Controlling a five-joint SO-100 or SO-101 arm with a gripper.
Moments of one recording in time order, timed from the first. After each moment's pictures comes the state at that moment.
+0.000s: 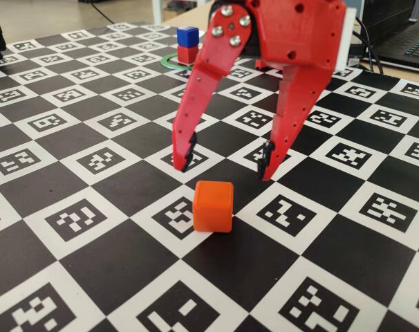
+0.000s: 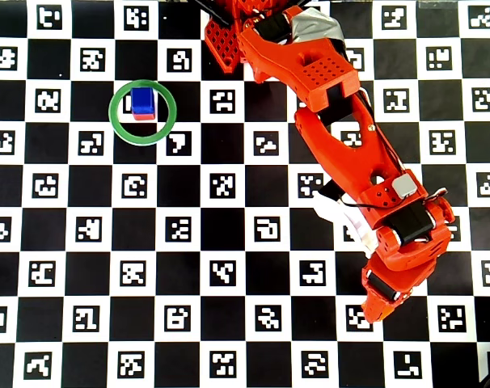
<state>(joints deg) -26.1 33.6 24.0 77.3 72.7</state>
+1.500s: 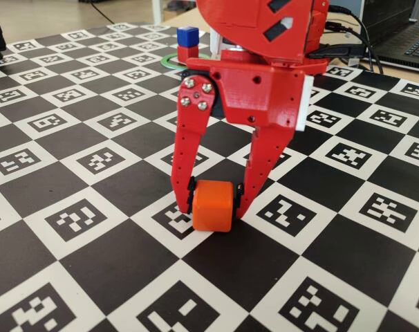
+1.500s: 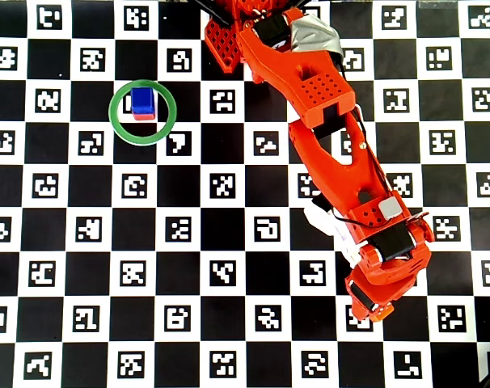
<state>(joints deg) -23.6 26.7 22.2 74.2 75.1</state>
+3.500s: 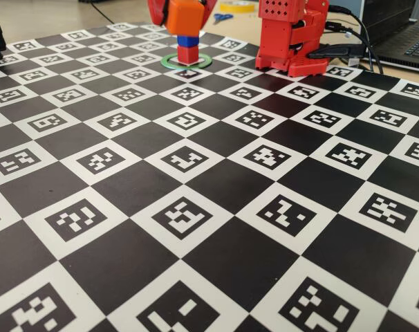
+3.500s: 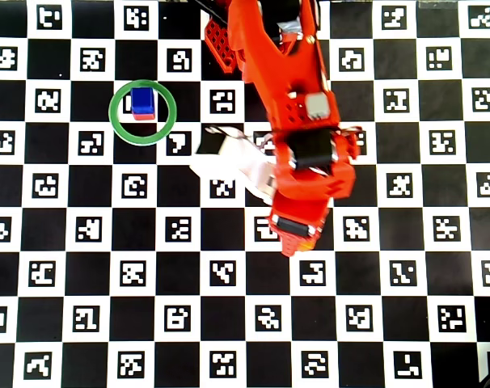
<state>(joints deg) -1.7 97.4 86.1 81.9 18.9</state>
